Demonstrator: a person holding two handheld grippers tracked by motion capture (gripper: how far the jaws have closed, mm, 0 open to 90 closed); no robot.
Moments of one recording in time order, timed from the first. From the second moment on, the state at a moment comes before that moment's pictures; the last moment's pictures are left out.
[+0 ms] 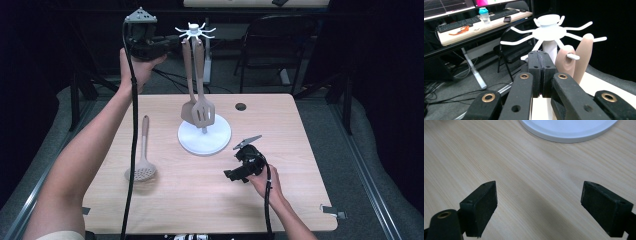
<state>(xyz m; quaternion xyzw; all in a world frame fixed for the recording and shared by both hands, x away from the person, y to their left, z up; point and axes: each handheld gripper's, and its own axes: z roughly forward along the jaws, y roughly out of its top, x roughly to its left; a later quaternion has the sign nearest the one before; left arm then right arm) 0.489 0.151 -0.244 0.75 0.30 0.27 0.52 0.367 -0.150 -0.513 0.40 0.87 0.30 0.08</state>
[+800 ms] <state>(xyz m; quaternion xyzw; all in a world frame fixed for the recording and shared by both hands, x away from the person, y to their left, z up) 0.497 0.156 -0.248 0.75 0.32 0.28 0.50 0.367 -0.150 -0.513 0.40 0.87 0.29 0.08</state>
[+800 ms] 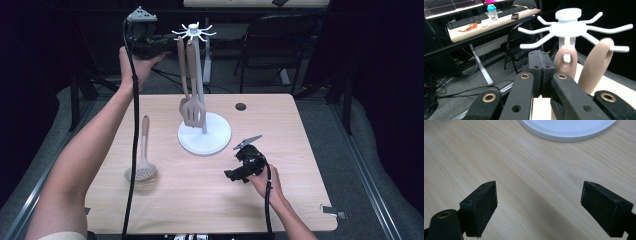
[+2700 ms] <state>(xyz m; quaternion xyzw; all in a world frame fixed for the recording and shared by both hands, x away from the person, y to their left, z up) 0.496 0.154 -0.245 0.75 0.31 0.30 0.51 0.366 -0.148 -0.514 0.39 0.87 0.29 0.08</state>
